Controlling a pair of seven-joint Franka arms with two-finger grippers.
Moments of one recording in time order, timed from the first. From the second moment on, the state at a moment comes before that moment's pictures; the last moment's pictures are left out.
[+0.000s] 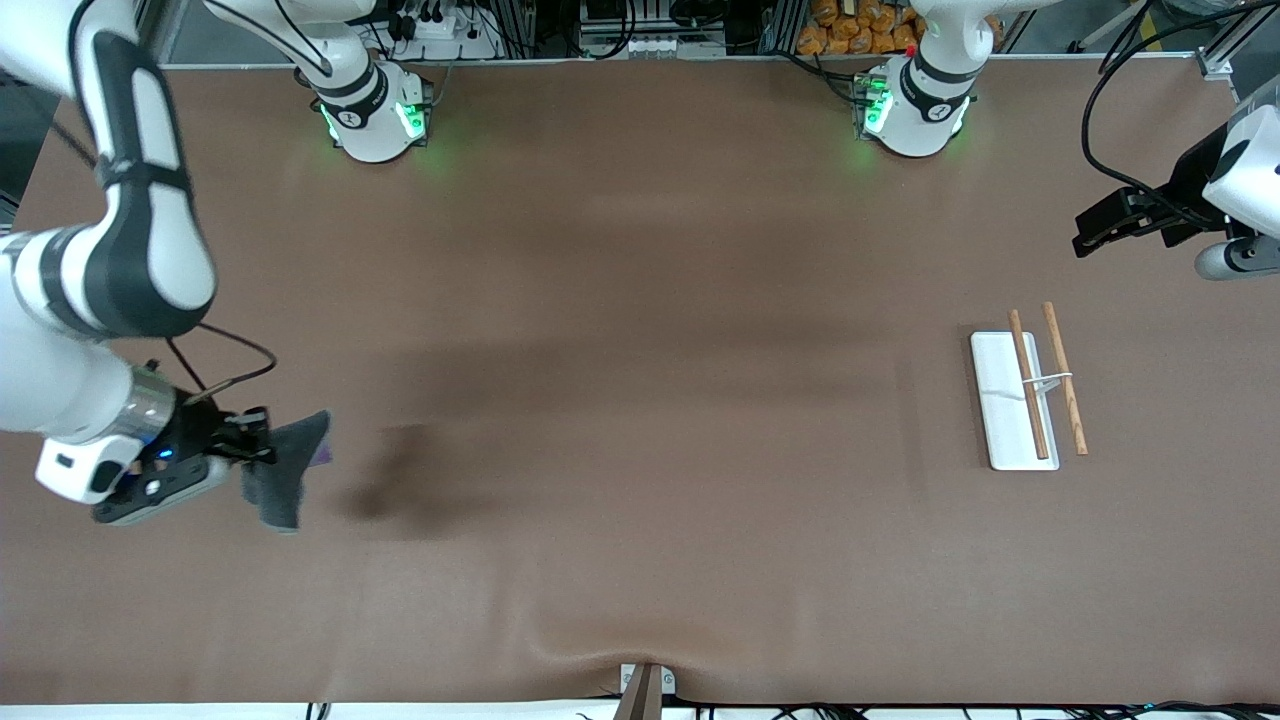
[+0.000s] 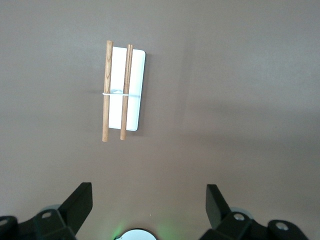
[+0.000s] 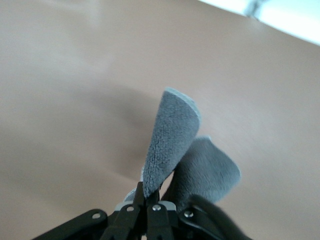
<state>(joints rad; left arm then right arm) 0.11 -0.02 -0.19 -1.57 0.00 1.48 -0.18 0.11 0.44 -0.02 -1.40 0.17 1.91 -0.43</state>
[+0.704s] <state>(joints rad) 0.11 -0.02 -0.19 -1.57 0.00 1.49 -0.18 0.54 0.43 0.00 -1.35 0.17 1.94 -0.49</state>
